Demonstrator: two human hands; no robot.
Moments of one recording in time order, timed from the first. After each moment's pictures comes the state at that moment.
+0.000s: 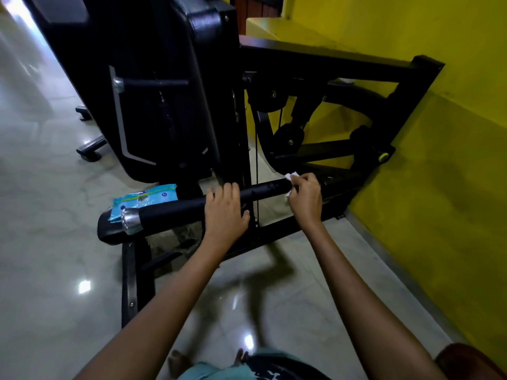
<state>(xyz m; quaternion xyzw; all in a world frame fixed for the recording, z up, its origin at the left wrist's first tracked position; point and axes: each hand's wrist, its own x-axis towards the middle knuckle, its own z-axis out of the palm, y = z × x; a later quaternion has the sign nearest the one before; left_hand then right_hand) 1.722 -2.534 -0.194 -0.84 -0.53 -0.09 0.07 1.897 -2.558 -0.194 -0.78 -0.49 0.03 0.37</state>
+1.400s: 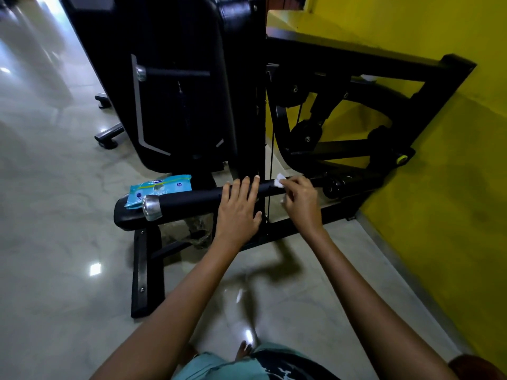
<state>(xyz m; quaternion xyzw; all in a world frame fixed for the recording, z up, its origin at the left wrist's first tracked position) 1.709 -2.541 -0.221 -0.84 -0.49 -0.15 0.15 1.862 -2.568 -0.197 -0.72 -0.61 0.01 0.34</state>
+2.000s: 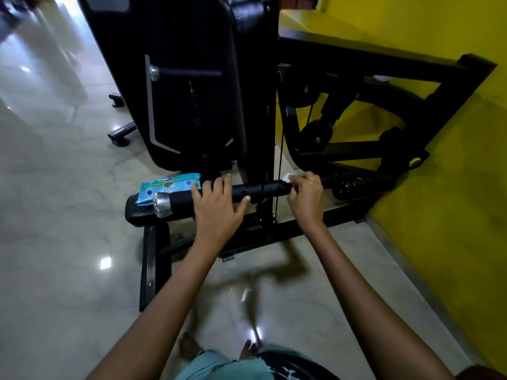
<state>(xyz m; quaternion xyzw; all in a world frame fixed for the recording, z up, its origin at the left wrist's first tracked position) 1.665 -2.533 -0.202 -0.77 -0.59 -0.19 0.11 1.848 -2.555 -0.185 -0.74 -0.56 0.02 0.36</state>
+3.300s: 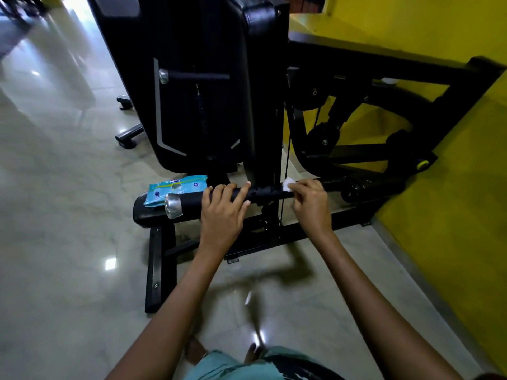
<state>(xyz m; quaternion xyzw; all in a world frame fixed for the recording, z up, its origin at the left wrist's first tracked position) 1.648 -2.533 -0.222 -0.80 -0.50 -0.27 0.18 1.840 -2.566 -0.186 -0.71 -0.62 0.01 0.35</state>
